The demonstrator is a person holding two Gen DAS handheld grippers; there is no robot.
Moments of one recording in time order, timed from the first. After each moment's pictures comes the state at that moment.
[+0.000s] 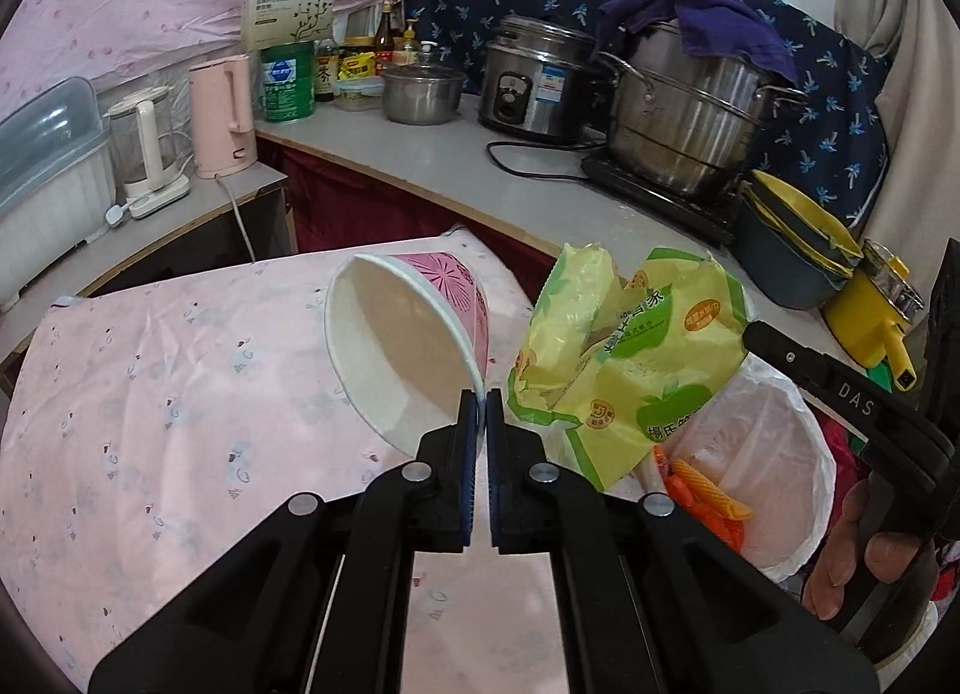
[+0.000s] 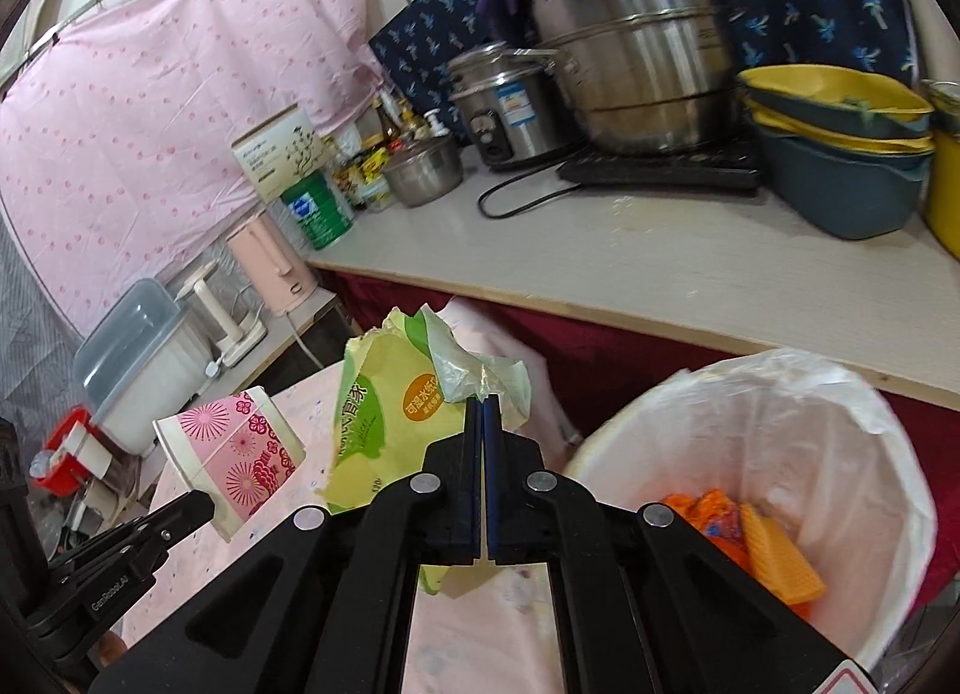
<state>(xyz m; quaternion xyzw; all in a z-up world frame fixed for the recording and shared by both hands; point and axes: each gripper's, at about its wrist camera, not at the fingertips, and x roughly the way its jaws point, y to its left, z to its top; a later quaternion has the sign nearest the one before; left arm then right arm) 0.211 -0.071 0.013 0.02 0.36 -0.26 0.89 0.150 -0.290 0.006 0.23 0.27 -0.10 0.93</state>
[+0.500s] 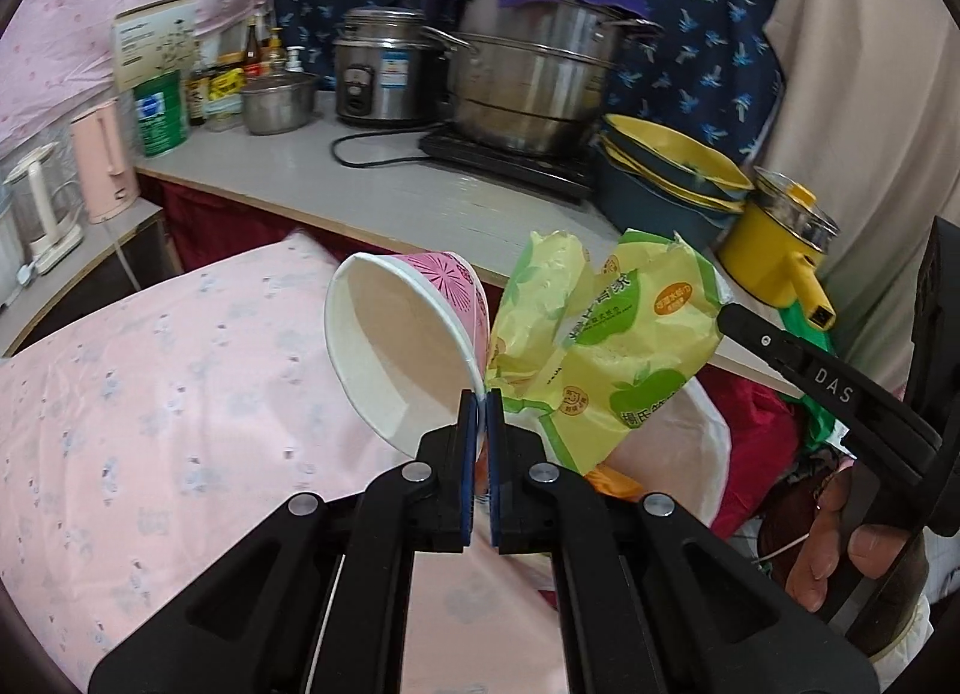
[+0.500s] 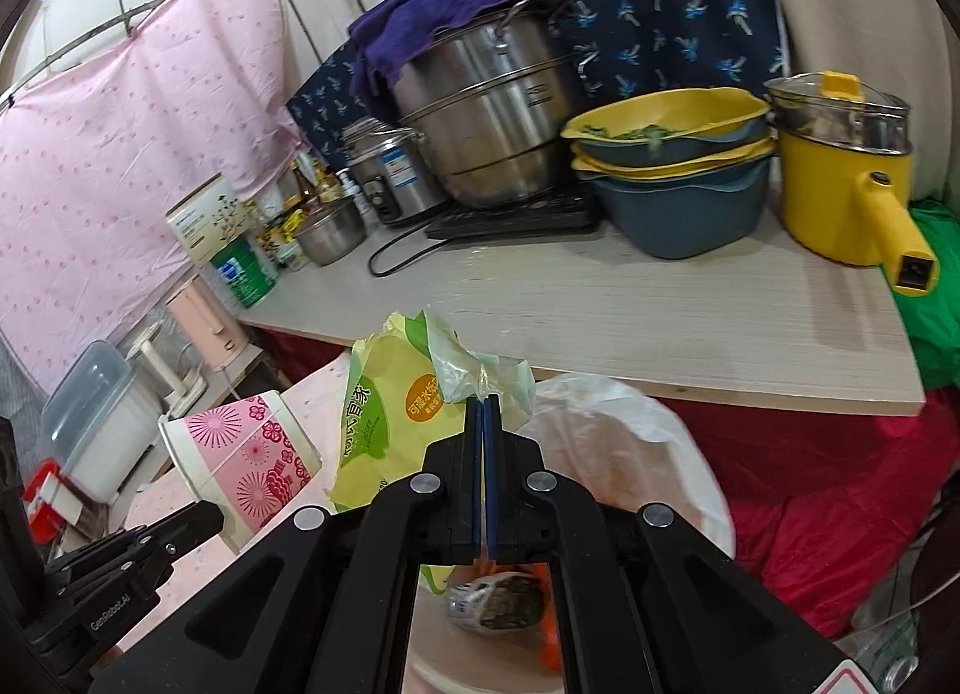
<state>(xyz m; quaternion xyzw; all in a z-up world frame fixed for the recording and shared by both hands) 0.146 -0.179 0.020 0.06 0.36 -0.37 0.86 0.055 -0.370 0.017 0.25 0.24 -0.19 0.92</state>
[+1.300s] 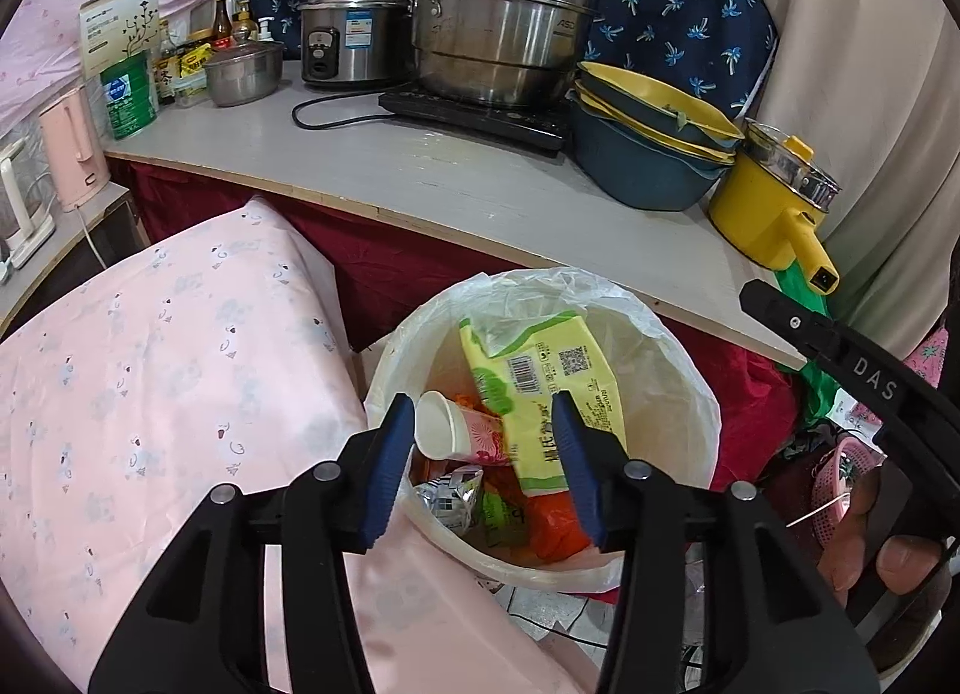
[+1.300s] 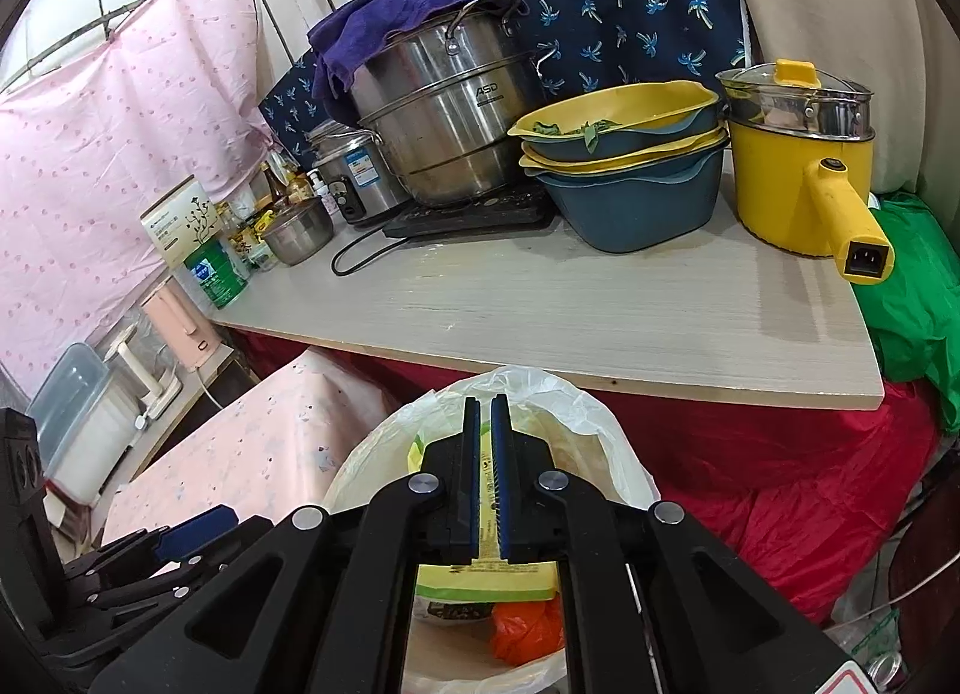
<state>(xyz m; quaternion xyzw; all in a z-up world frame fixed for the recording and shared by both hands) 0.140 -0.216 -0.005 0.08 0.39 -0.37 0.84 0.035 -0.385 0.007 0.25 0.25 -0.21 0.91</state>
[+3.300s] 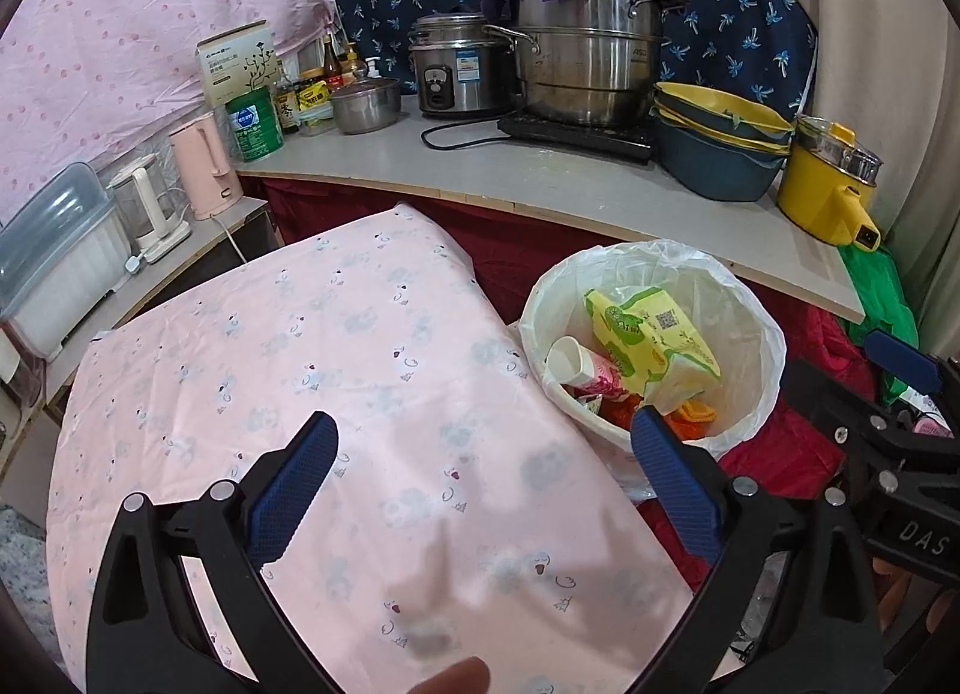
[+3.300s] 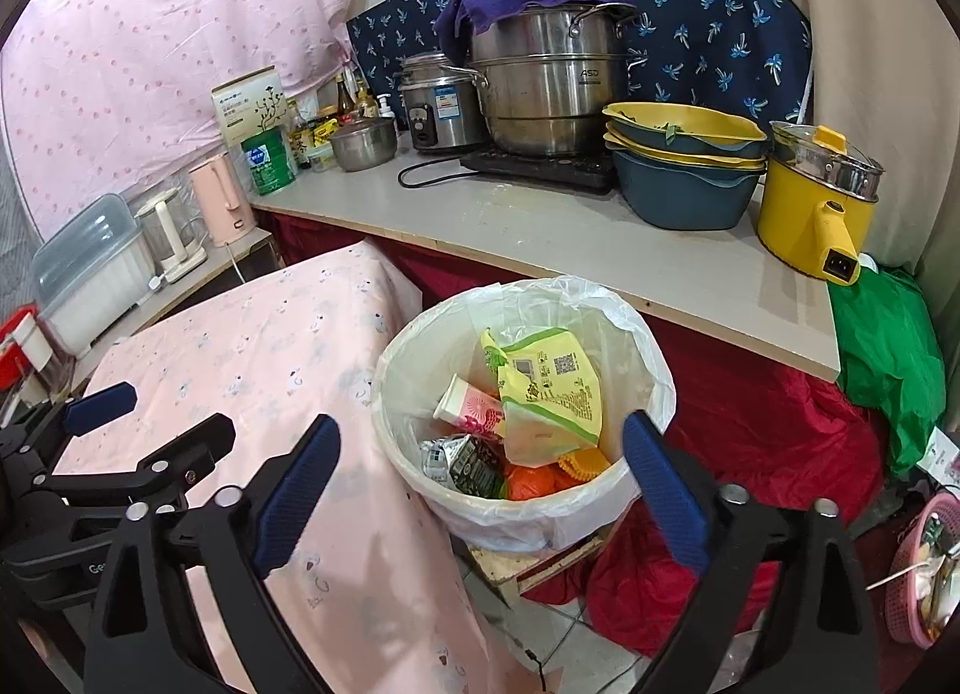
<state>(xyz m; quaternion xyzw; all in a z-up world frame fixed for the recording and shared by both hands) 0.068 -0.121 0.011 0.13 0.34 -0.25 0.90 -0.023 -0.266 0.018 0.12 0.31 -0.18 0.92</state>
